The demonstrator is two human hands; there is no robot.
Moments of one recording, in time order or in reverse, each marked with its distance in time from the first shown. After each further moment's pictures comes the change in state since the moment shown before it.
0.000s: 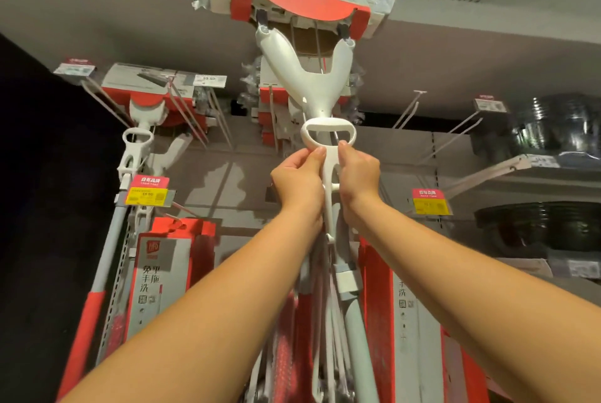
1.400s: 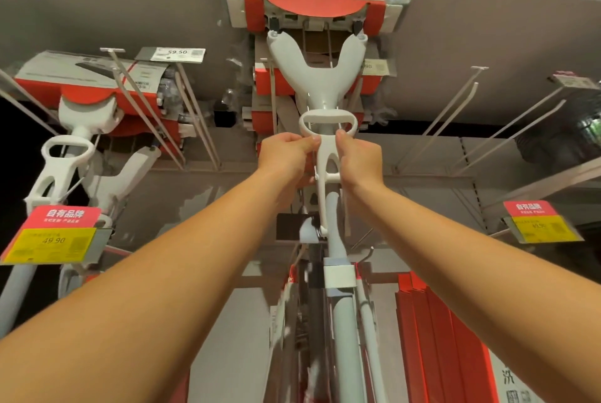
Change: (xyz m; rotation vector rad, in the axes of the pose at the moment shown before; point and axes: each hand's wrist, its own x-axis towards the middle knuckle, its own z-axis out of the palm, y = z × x) left_hand 0.240 -0.073 -0.029 0.356 -0.319 0.031; right_hand 0.143 0.119 0.100 -0.162 0.000 -0.130
